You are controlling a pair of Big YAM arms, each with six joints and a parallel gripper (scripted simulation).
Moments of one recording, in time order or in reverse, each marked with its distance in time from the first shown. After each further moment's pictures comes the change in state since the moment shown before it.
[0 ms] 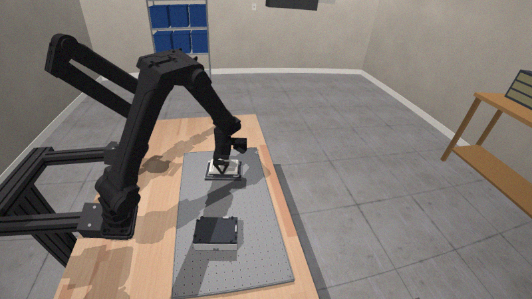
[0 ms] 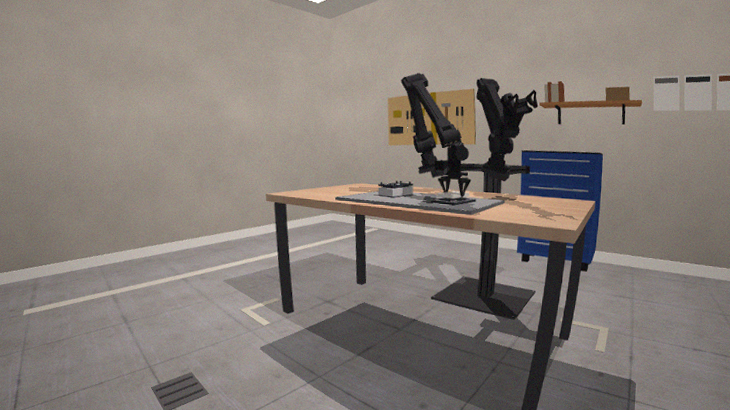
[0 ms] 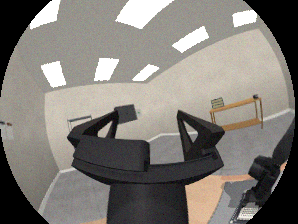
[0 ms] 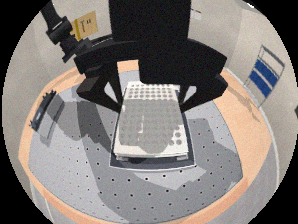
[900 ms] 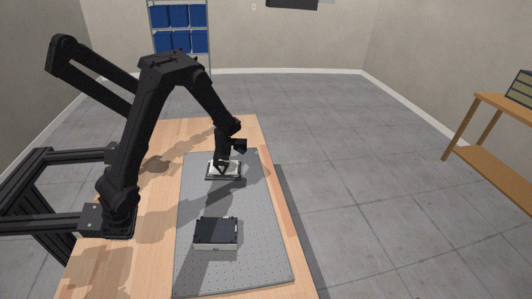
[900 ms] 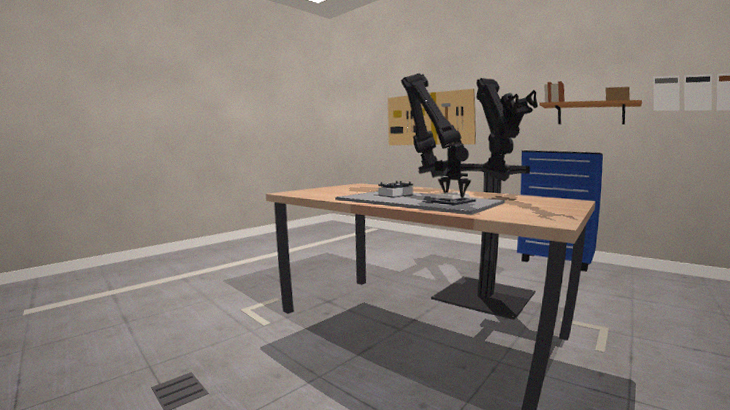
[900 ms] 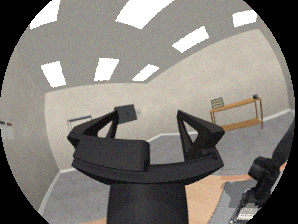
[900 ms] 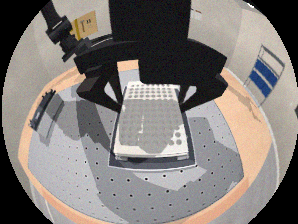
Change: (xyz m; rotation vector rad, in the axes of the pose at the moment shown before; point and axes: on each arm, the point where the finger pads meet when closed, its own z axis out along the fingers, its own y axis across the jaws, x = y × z) left arm 0.000 0.000 0.000 0.000 0.000 0.000; right arm 0.000 0.000 0.003 -0.001 0.000 0.001
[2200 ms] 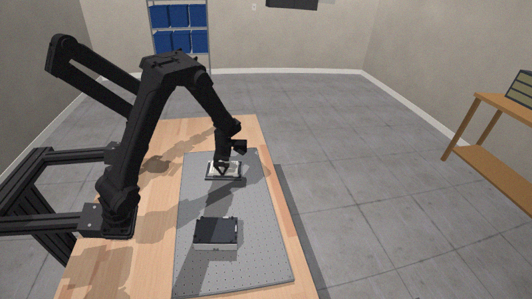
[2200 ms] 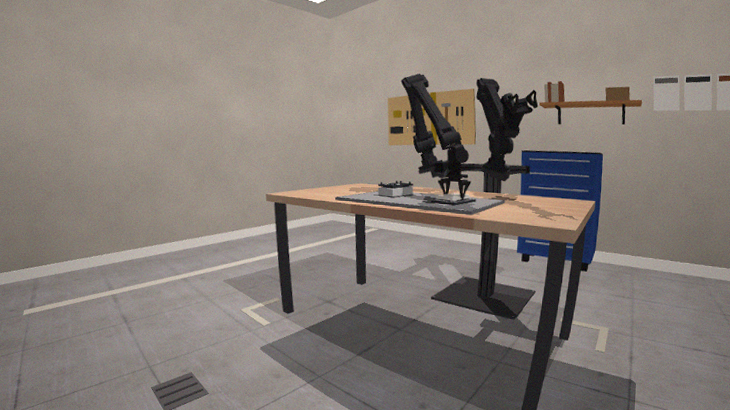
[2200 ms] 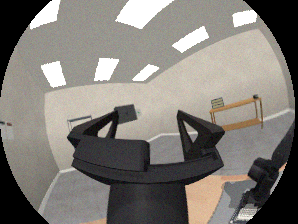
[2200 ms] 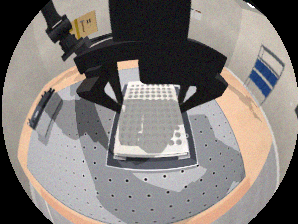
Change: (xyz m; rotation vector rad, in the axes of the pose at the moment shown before) left arm 0.000 0.000 0.000 0.000 0.000 0.000; right arm 0.000 0.000 0.006 -0.001 0.000 0.000
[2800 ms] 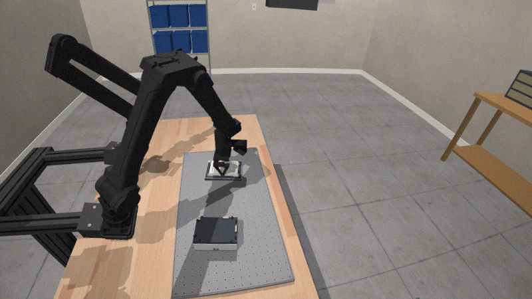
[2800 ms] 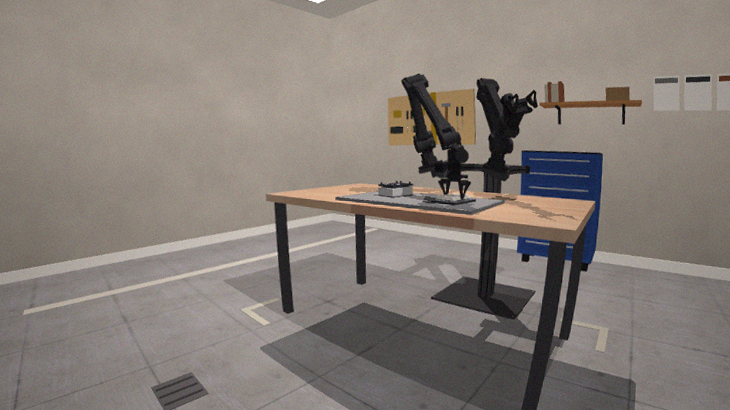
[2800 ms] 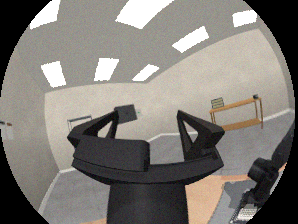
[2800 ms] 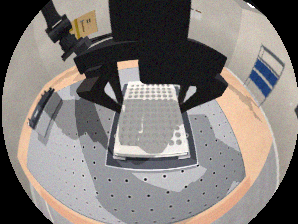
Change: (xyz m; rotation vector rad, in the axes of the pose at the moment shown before) left arm 0.000 0.000 0.000 0.000 0.000 0.000; right arm 0.000 0.000 0.001 -0.001 -0.001 0.000
